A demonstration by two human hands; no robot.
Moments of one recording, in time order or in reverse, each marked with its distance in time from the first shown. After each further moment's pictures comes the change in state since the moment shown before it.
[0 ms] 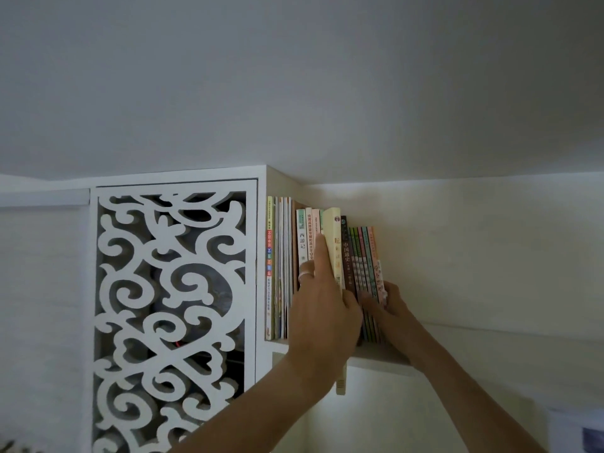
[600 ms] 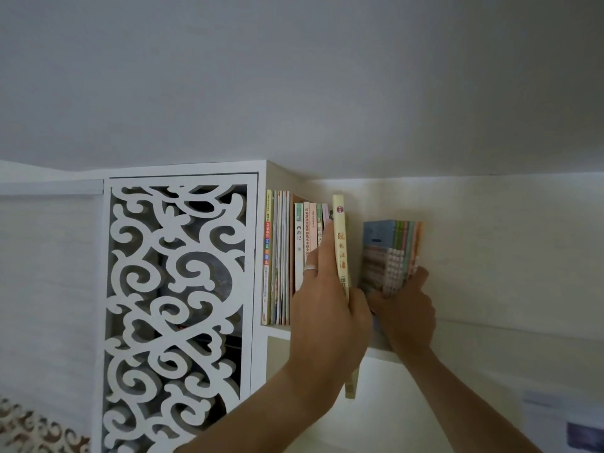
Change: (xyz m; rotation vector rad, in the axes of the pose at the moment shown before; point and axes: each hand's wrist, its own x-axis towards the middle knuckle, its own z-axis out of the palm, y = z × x) left_hand -0.040 0.039 -0.015 -0.133 0.102 0.128; right_hand -0.004 0.010 -0.003 -0.327 0.600 0.019
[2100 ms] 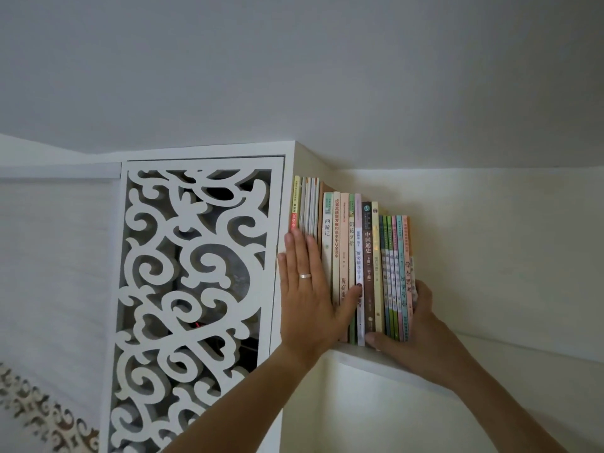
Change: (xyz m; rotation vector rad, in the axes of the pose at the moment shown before) left_hand 0.049 -0.179 0.054 0.536 0.145 0.225; right_hand 0.002 0.005 0.015 0.079 -0.664 -0.237
